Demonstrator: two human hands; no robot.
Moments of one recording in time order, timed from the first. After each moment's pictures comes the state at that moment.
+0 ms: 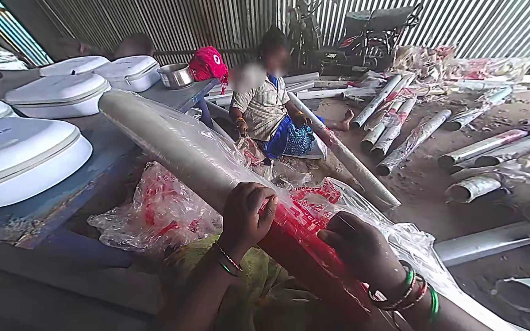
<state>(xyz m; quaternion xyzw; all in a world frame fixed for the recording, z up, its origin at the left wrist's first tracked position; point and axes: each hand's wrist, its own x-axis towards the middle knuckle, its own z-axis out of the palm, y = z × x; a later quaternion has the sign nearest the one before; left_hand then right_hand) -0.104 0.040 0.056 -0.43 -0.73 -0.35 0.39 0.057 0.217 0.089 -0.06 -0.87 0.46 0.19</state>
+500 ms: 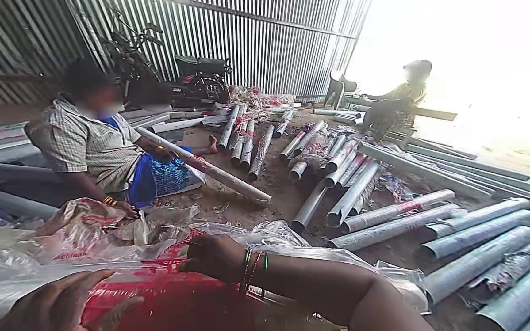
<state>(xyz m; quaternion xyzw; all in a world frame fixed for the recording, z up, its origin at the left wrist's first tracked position) -0.119 0.034 0.060 -0.55 -0.76 -0.24 0.26 0.039 0.250 0.101 -0.09 -0.88 0.46 0.08</state>
